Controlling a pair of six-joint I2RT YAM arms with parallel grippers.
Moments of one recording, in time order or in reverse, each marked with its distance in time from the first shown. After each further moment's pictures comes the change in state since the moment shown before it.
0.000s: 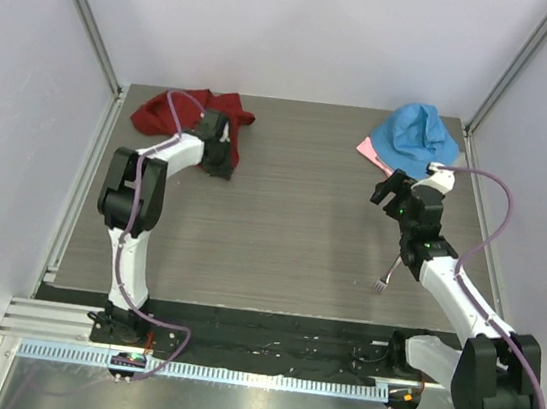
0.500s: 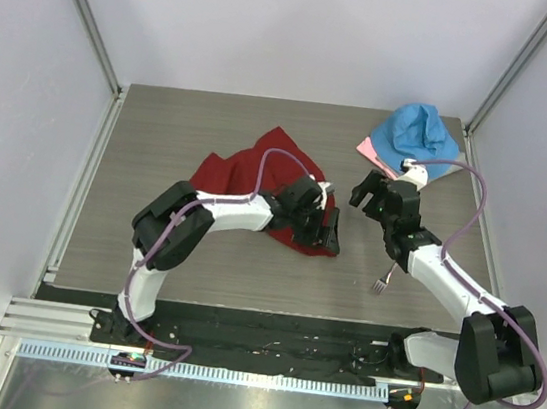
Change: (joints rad) left arm -0.630 -0.077 -0.209 0.349 0.283 -0.335; right arm 0.153 0.133 0.051 -0.024 0.005 0.057
